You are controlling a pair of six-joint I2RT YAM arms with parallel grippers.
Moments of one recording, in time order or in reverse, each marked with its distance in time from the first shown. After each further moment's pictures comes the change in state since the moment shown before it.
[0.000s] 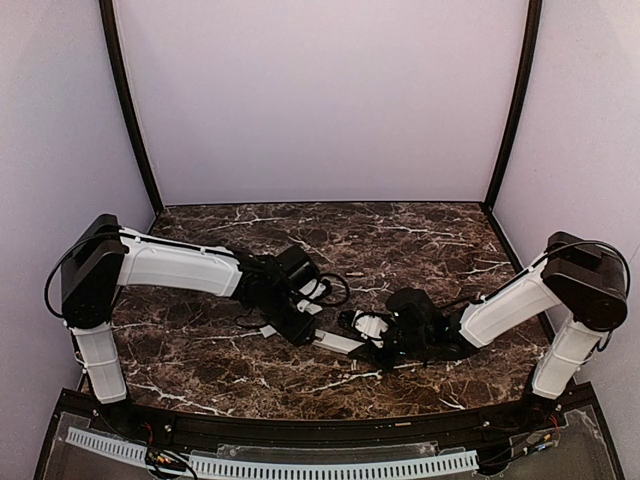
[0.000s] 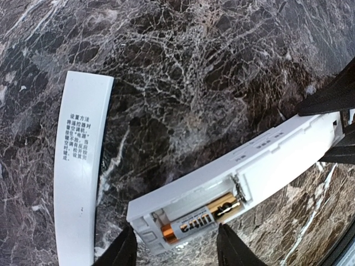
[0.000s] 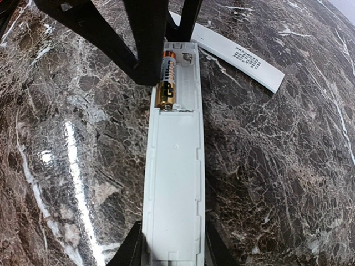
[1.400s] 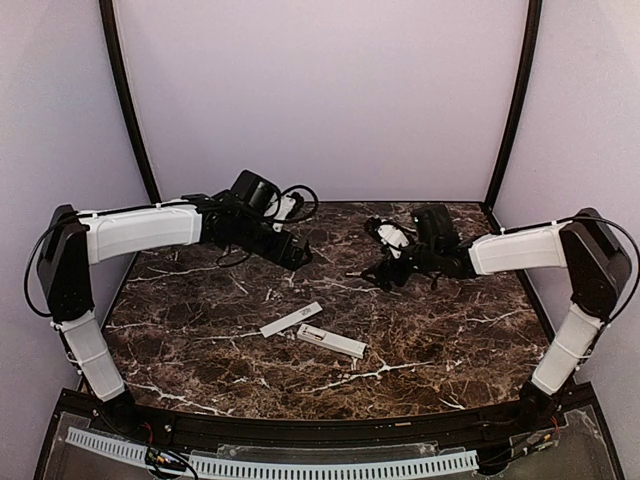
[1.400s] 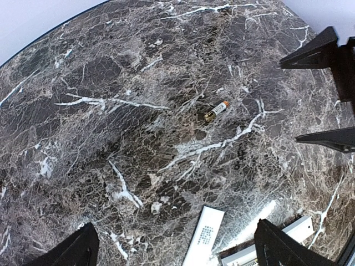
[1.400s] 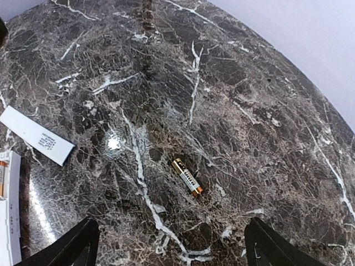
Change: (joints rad) left arm 0.254 -0.097 0.163 0.110 0.031 0.075; right arm -0.406 -0.015 0.375 -0.300 -0.085 -0.079
